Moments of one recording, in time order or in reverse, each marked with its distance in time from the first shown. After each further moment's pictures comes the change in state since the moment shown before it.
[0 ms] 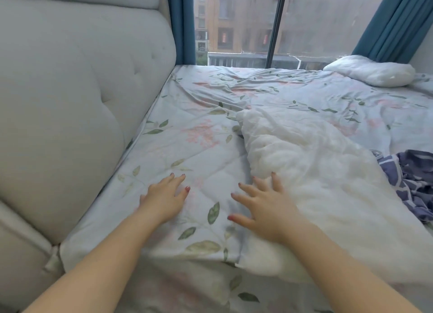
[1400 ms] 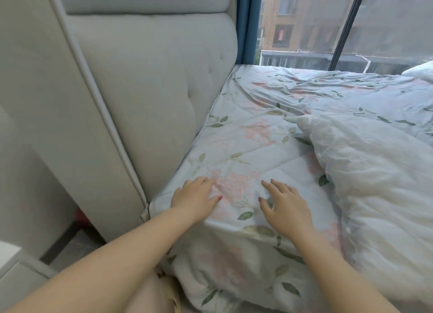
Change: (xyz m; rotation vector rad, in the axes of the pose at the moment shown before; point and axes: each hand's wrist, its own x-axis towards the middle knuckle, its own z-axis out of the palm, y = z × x) left_hand -0.084 -0.044 -0.035 0.242 0.061 -0.007; right_hand 0.022 -0.082 0.013 0.395 0.154 0.165
